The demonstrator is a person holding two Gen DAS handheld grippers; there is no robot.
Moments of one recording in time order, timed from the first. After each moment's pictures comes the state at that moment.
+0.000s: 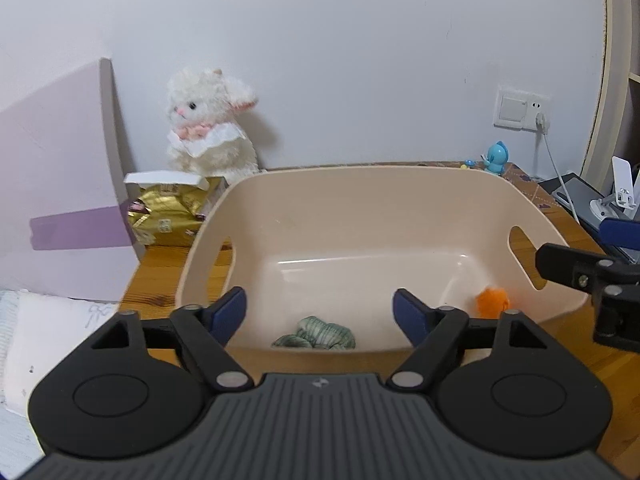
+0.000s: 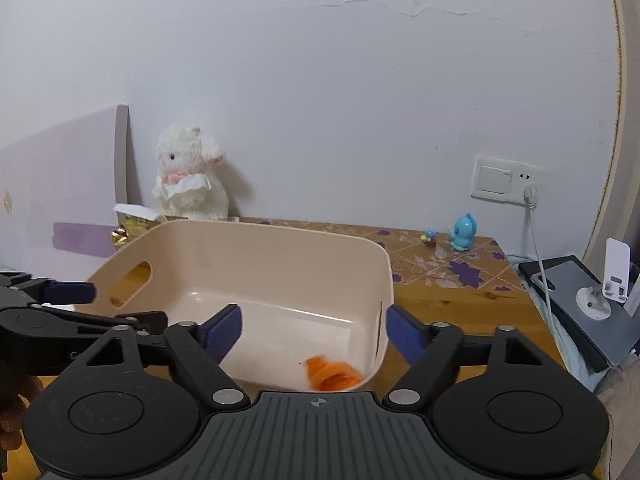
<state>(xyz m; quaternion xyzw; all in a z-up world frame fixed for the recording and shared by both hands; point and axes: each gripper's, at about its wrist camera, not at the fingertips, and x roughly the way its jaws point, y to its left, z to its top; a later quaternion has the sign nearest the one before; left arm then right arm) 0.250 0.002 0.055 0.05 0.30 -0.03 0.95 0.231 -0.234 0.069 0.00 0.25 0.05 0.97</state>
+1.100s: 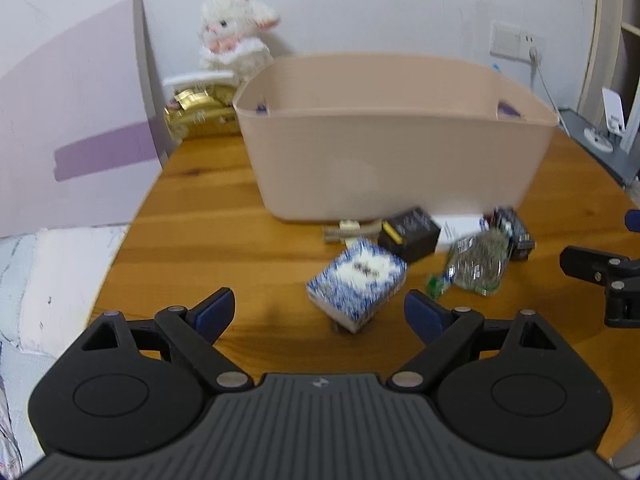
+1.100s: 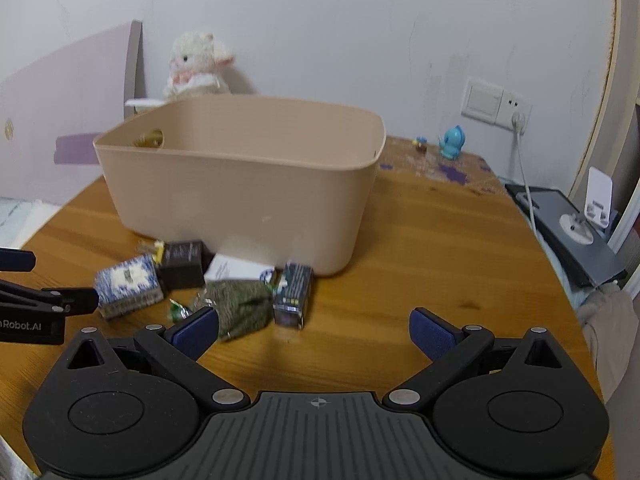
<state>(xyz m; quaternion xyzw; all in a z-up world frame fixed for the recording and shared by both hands) 0.145 0.030 -0.006 0.05 0.38 -0.02 0.92 0.152 -0.233 -0.002 -0.04 0.35 0.04 0.94</state>
